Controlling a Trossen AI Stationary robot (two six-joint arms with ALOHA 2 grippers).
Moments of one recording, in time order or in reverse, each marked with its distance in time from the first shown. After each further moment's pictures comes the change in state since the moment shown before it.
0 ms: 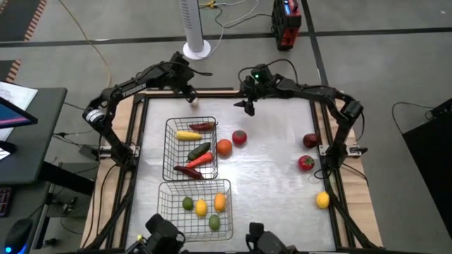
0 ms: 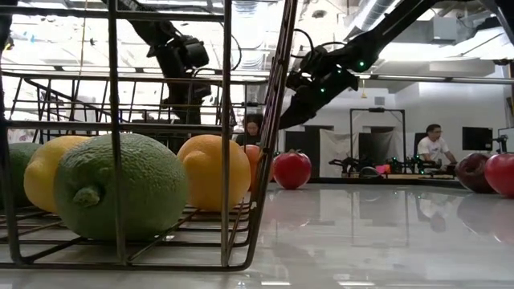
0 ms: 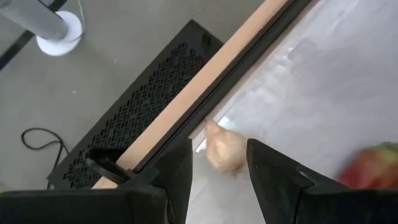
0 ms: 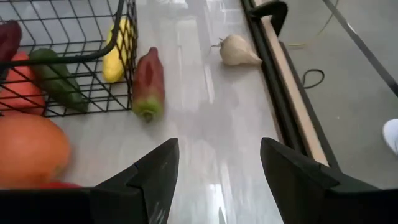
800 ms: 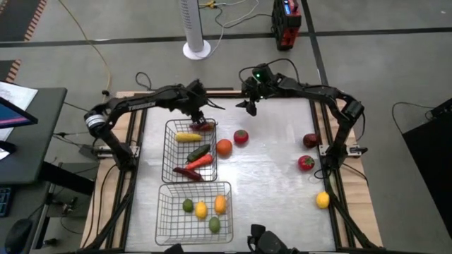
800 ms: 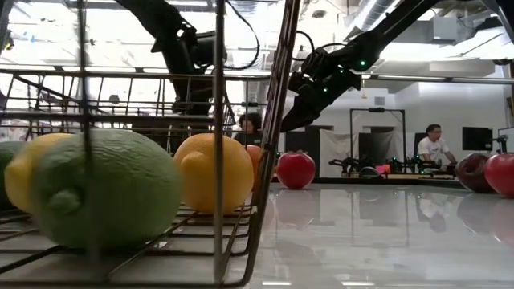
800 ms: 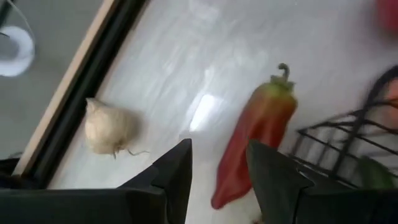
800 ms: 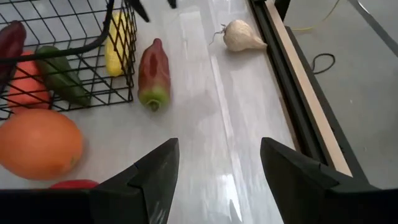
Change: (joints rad) left arm -0.304 -0.039 -0.149 0.006 -0.057 -0.048; right arm -0.004 -0.006 0.001 -0.065 -0.020 0.029
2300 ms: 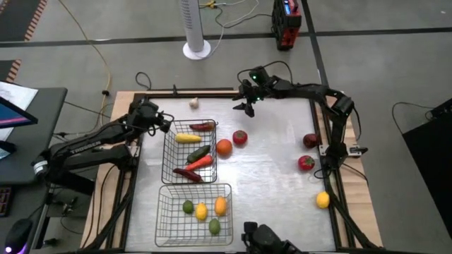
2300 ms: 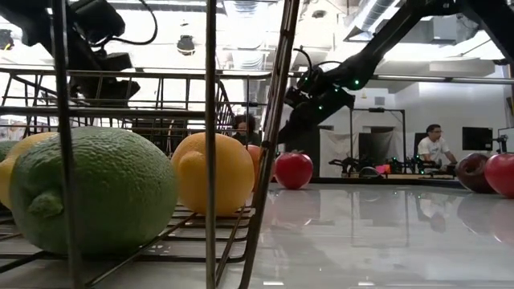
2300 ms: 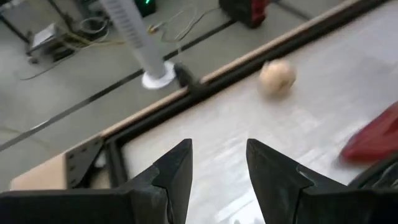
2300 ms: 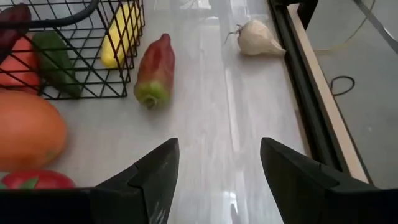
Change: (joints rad) left arm -0.005 -0.938 -0.745 0.232 -0.508 -0.269; right arm -0.023 0.125 0.000 0.138 -0.115 -0.093
